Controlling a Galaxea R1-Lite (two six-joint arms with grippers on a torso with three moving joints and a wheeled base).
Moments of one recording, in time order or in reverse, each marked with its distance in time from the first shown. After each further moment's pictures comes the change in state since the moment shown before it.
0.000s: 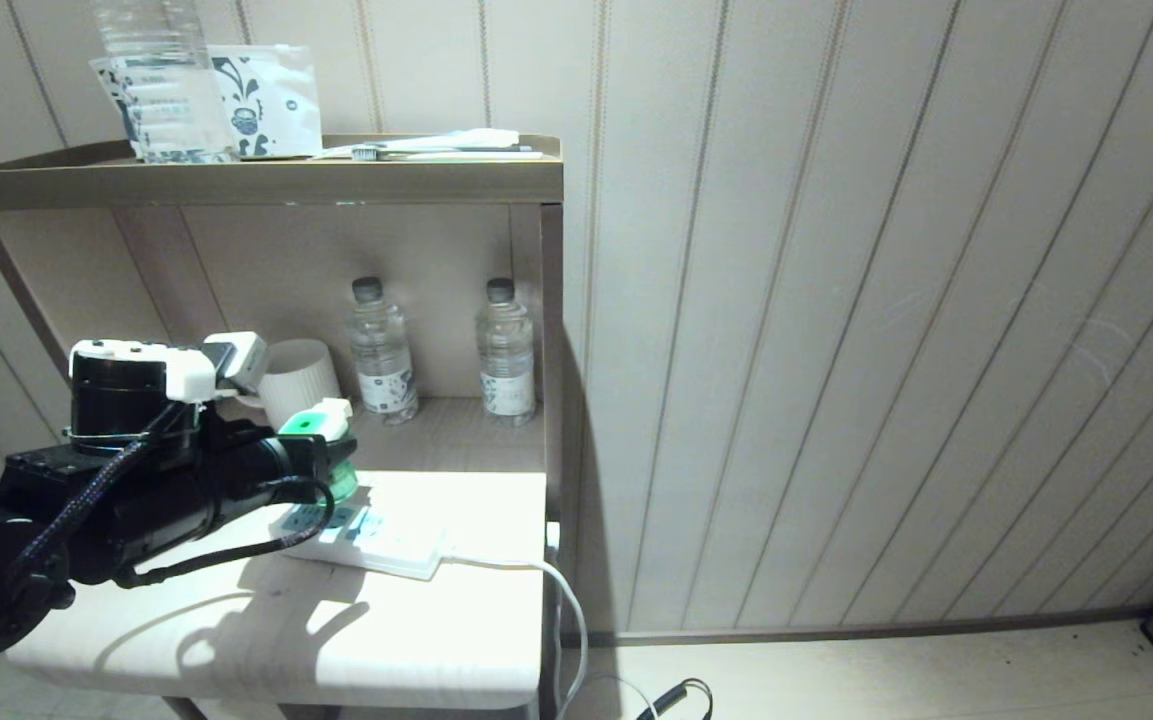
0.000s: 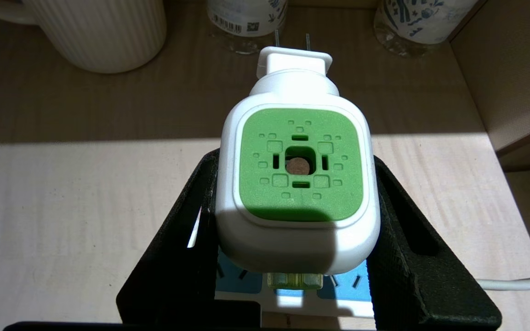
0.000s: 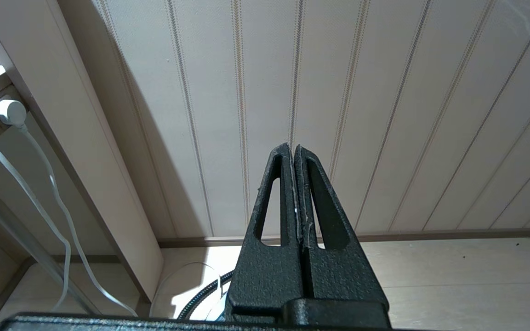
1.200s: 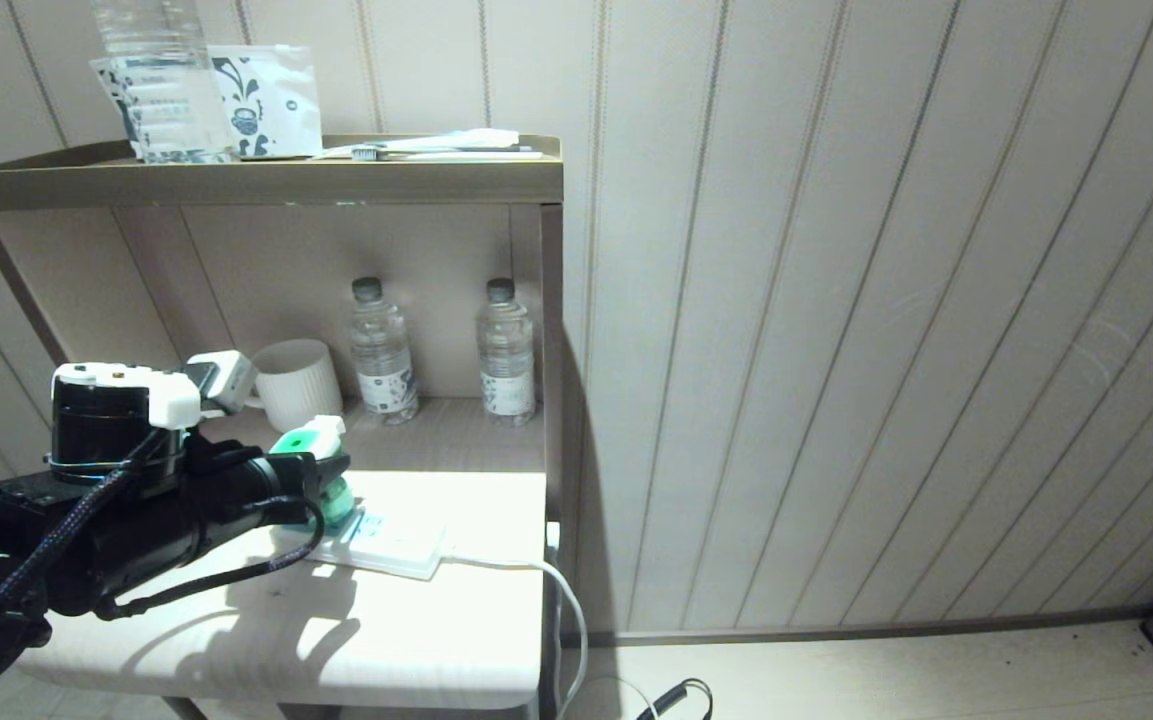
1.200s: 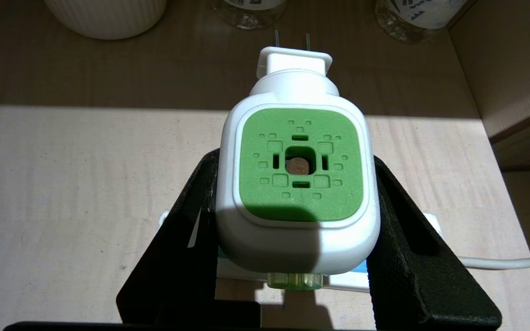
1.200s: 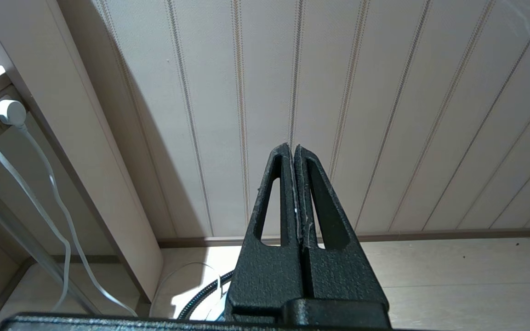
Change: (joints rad) left arm 0.000 -0.033 0.067 -0.024 -0.005 -0.051; right arm 0.000 0.000 0.000 0.000 0.000 0.000
